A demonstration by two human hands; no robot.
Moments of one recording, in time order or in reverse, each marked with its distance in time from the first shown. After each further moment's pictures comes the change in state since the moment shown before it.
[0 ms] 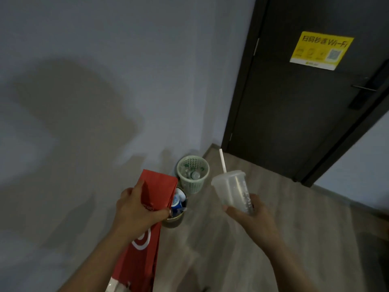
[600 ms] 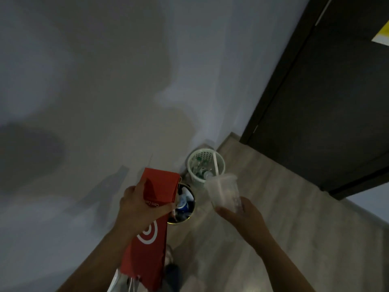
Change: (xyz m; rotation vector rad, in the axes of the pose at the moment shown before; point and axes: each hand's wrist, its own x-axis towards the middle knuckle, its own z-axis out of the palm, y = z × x) left_hand 0.206 -0.023 0.049 -0.028 -0.146 -0.225; right_hand 0.238 0.001 0.085 -0.130 -0.266 0.130
